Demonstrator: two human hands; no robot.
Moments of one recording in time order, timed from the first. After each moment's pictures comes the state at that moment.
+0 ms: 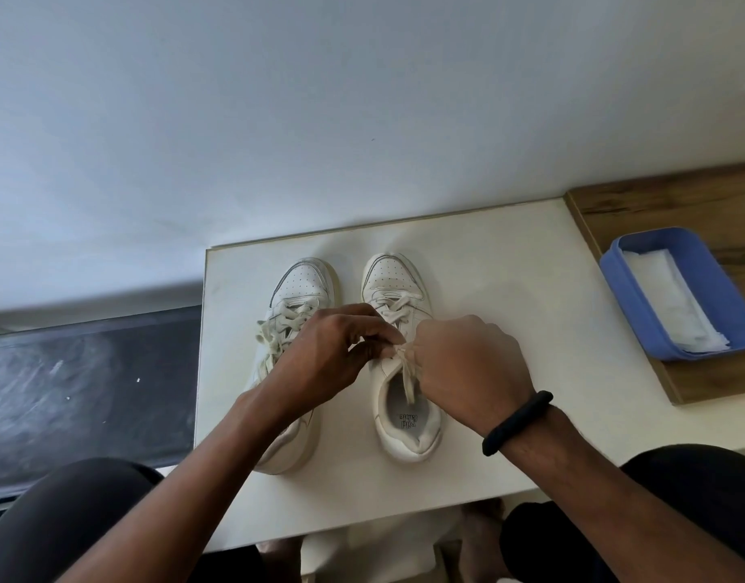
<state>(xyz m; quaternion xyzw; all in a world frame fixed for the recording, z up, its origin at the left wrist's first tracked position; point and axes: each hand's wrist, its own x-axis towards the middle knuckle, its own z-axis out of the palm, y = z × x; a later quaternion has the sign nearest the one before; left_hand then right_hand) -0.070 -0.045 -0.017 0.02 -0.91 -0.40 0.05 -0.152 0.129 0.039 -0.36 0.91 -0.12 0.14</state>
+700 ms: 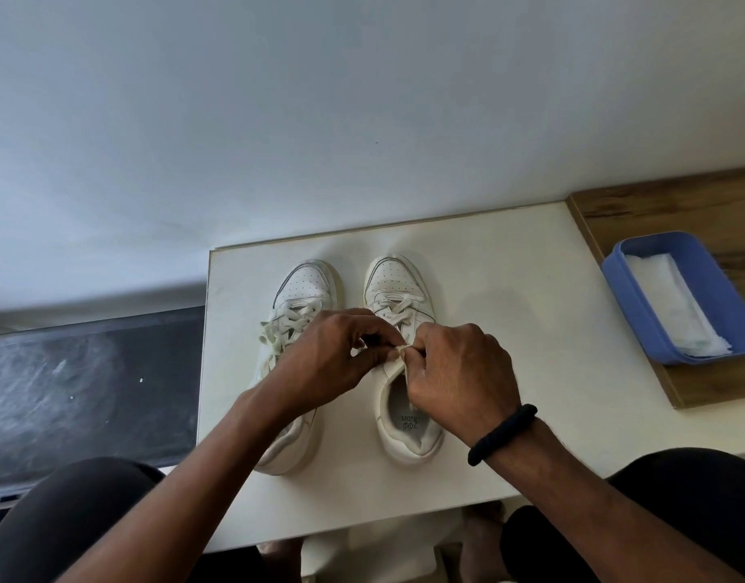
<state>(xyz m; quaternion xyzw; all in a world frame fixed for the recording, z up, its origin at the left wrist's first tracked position) -0.069 -0.045 -0.011 0.04 -0.91 -0.42 0.02 -0.142 0.120 0.028 -0.31 0.93 -0.15 0.14</state>
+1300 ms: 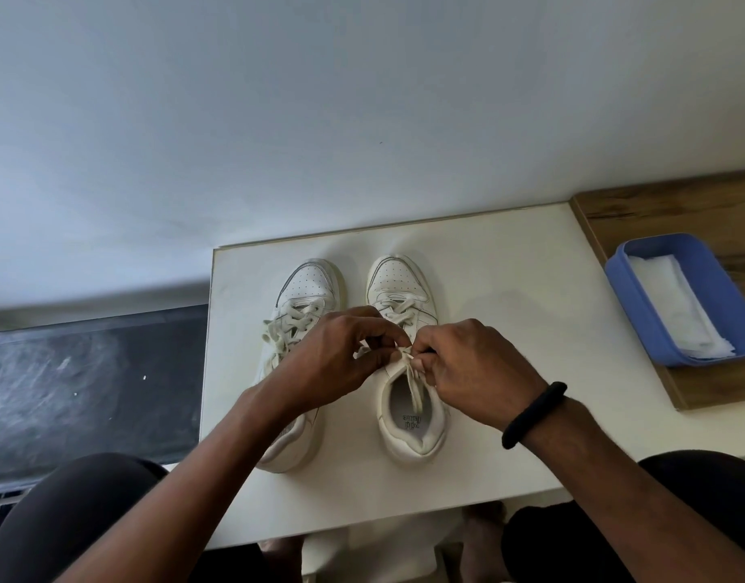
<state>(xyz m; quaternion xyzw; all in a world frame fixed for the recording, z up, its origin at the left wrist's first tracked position) -0.070 -0.045 -0.012 0.02 -0.91 -0.40 0.00 -0.165 0.132 0.027 -0.39 0.88 -0.13 0.23</state>
